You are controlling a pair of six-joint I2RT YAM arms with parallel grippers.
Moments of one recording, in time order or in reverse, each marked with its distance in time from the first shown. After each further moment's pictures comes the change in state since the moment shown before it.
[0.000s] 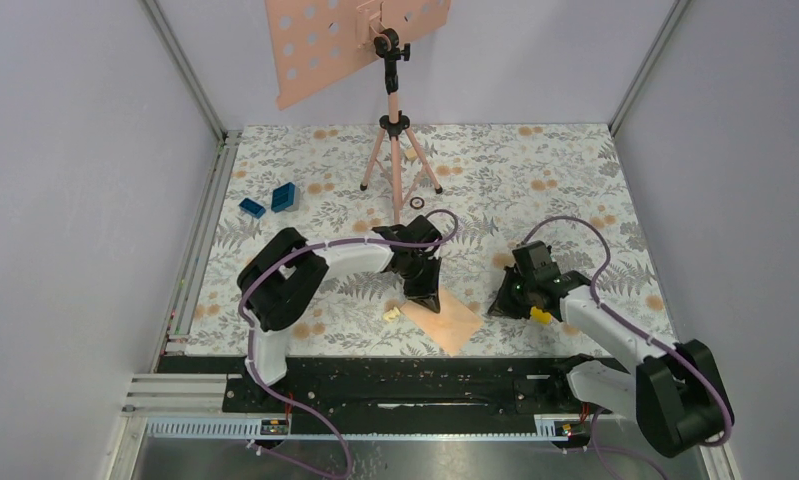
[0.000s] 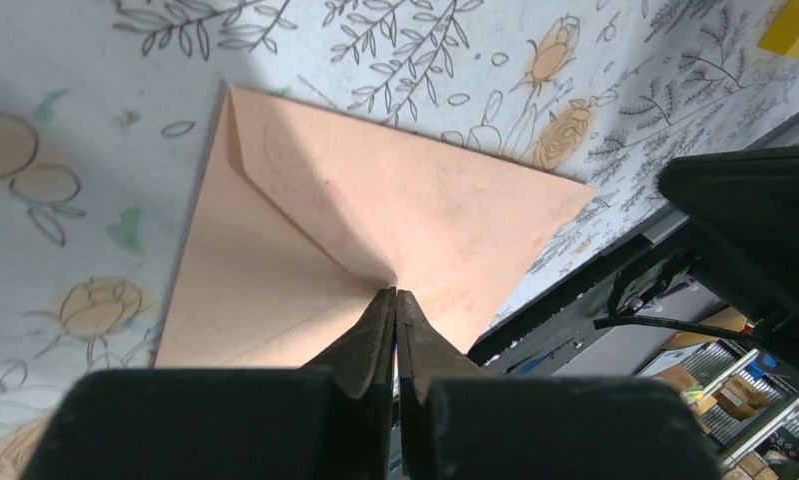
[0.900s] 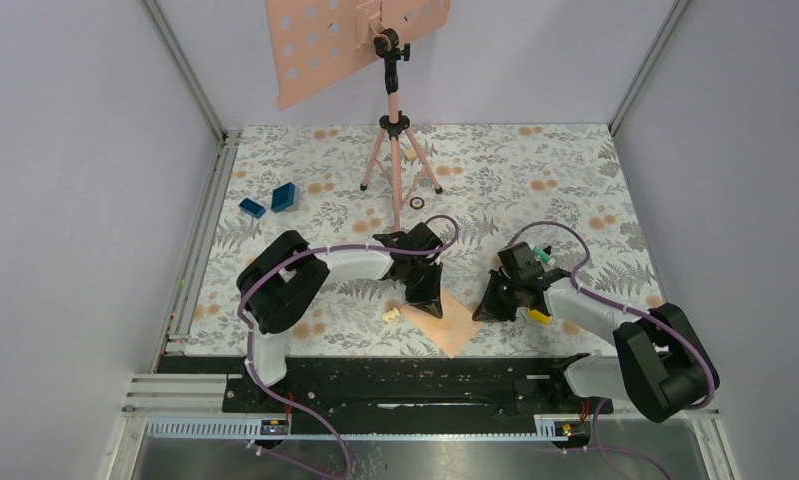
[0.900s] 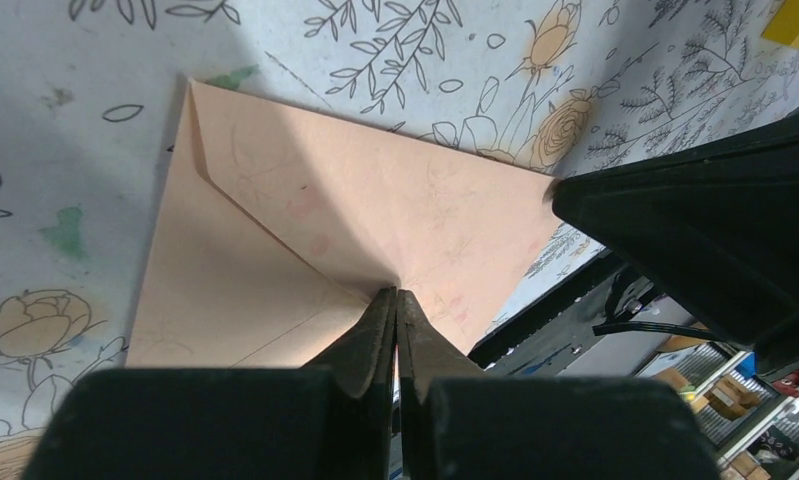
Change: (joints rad) left arm -0.024 -0.022 -0.061 0.065 -0.013 -0.045; right arm 0.058 0.138 0.008 0.107 -0.078 0.052
